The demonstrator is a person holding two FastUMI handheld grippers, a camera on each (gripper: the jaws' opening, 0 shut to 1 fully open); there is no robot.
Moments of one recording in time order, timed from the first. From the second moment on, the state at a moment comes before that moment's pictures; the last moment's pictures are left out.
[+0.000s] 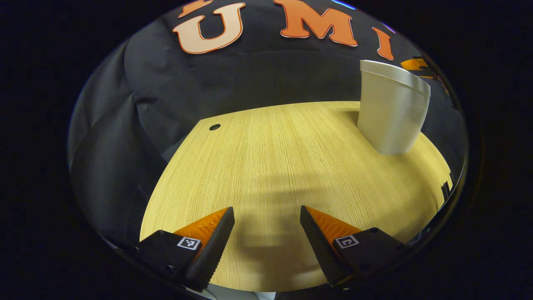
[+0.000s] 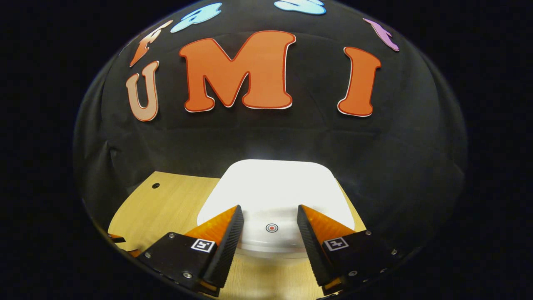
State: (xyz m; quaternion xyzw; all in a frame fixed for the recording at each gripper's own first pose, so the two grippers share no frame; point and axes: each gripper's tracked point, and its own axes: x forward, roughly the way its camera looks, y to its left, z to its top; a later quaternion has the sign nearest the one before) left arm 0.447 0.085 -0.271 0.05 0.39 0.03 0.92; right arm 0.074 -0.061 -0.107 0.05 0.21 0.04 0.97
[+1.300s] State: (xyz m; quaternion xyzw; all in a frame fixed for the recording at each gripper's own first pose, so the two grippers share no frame) left arm 0.521 0.115 -0.158 0.11 0.21 0.01 0.97; right arm -0.009 0.063 -0.093 0.05 0.10 0.10 0.99
